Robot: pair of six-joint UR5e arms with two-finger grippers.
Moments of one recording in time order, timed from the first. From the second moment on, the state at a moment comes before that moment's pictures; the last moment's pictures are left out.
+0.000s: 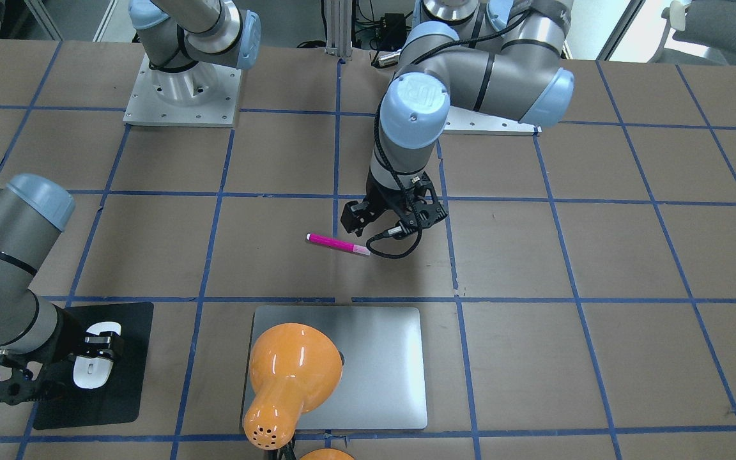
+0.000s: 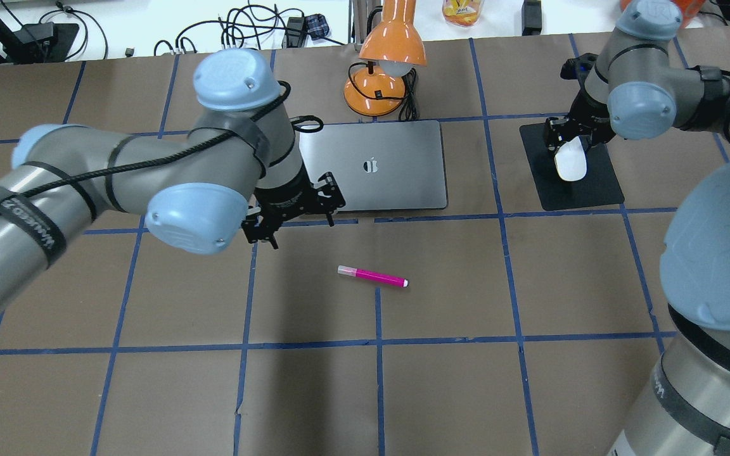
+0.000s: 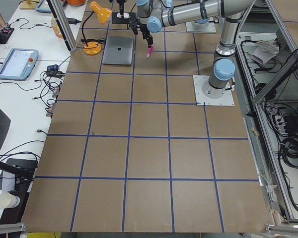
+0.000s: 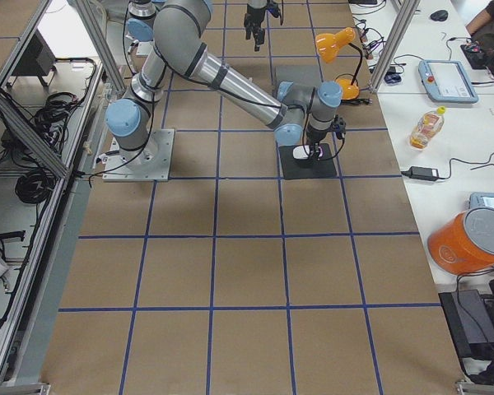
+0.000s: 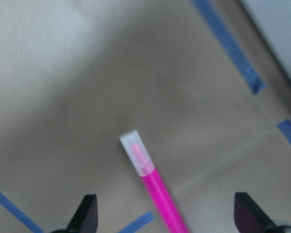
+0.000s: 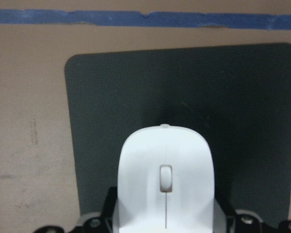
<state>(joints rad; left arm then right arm) -1.78 -1.69 -1.79 -1.31 1.52 -0.53 1.34 -0.97 1.55 -2.13 -1.56 -0.27</state>
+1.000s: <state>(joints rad) -1.66 -1.52 -1.58 -1.60 1.55 -0.06 1.34 -1.02 1.54 -2.10 -1.59 -0.27</state>
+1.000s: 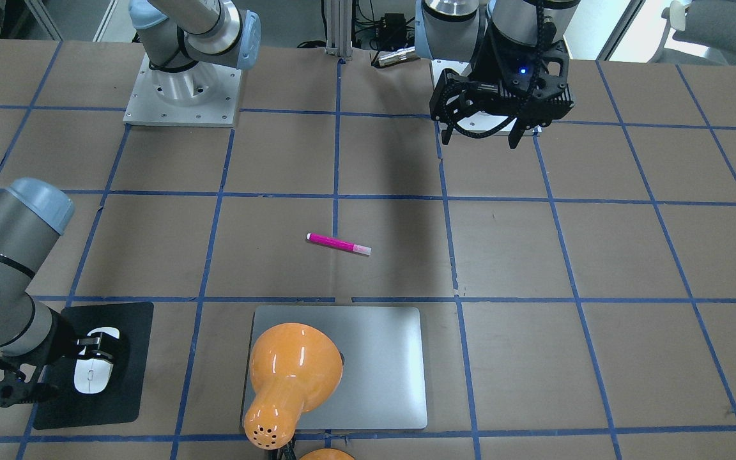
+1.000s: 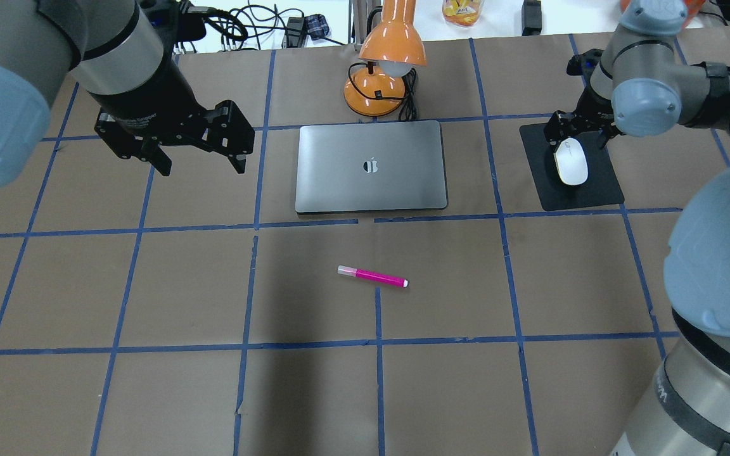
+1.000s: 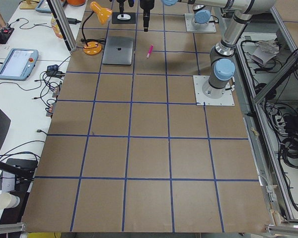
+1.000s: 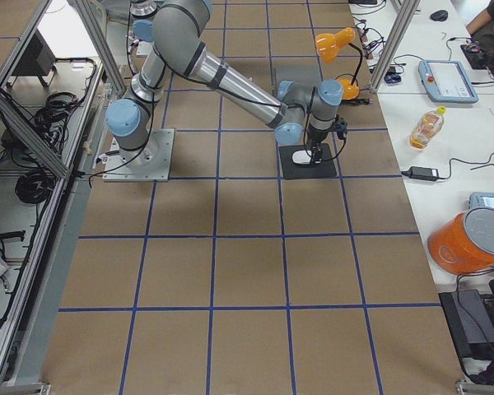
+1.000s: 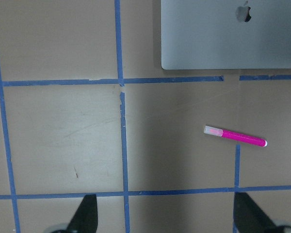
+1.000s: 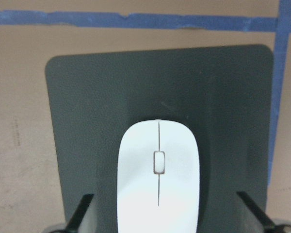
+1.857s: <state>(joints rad) -1.65 -1.52 -1.62 -1.59 1.61 0.01 1.46 -1.46 1.56 -1.62 -1.60 -0.04</state>
